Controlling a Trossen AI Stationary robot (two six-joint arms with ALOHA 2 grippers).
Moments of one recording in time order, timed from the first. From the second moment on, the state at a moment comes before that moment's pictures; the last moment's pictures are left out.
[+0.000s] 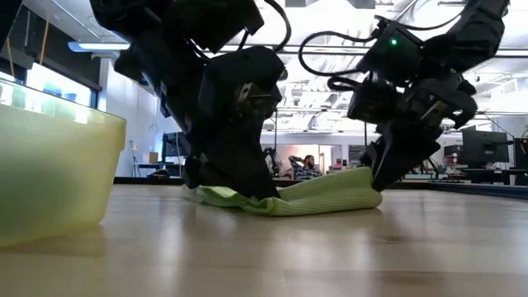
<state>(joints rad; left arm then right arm) -0.16 1.96 1.01 0.08 -0.06 -0.73 0.01 1.56 0.53 0.17 -0.30 0.24</state>
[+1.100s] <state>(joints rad) -0.15 1.96 1.01 -0.03 -0.03 -0.82 0.25 1.65 0.64 0.18 -0.03 -0.62</state>
